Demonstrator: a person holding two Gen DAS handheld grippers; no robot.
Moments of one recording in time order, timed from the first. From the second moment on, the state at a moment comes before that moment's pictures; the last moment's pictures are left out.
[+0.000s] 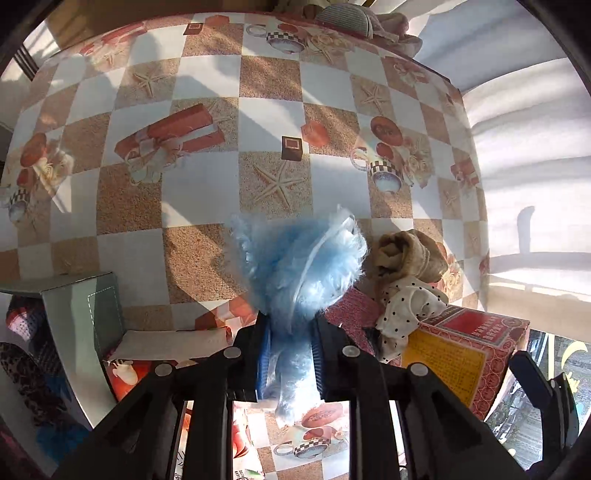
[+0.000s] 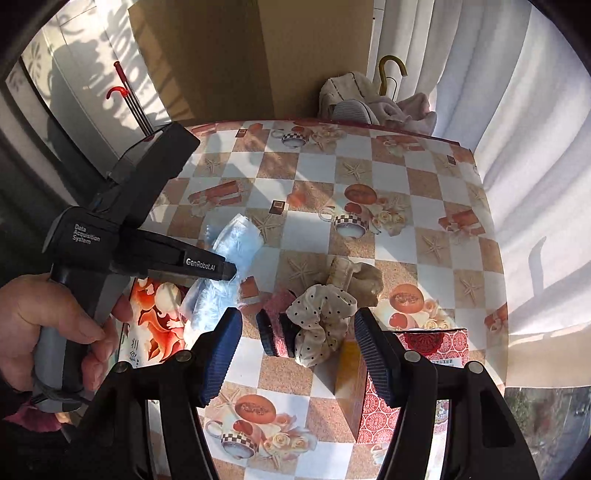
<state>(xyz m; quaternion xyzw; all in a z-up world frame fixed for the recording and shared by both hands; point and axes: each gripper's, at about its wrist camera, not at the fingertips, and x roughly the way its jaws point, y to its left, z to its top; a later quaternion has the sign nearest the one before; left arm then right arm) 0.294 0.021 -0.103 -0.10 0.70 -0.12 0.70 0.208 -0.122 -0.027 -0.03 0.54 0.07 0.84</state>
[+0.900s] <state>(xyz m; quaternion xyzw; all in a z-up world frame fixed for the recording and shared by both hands) 0.201 0.130 -0.004 -0.19 0.61 -0.15 0.76 0.288 -0.109 -0.159 0.07 0.66 -0.16 0.73</state>
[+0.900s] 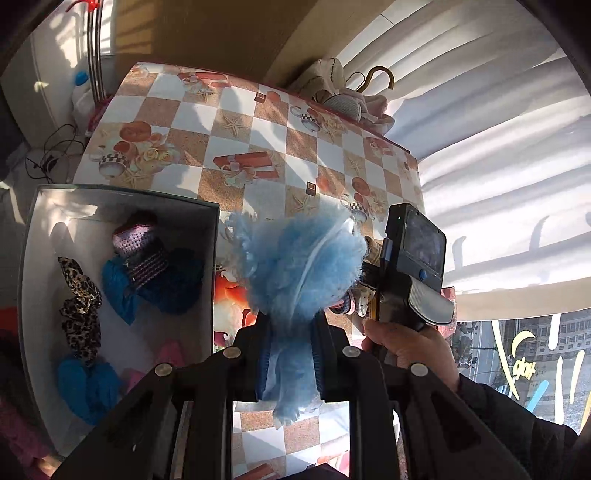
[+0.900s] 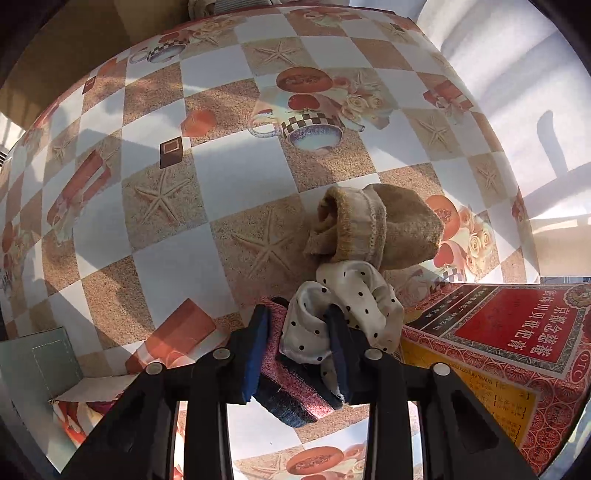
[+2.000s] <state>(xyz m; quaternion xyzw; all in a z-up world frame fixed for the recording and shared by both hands) 0.064 0.062 -0.032 -0.09 0.66 -0.15 0.73 0.192 -0.047 -0.139 -0.29 0.52 0.14 0.79</state>
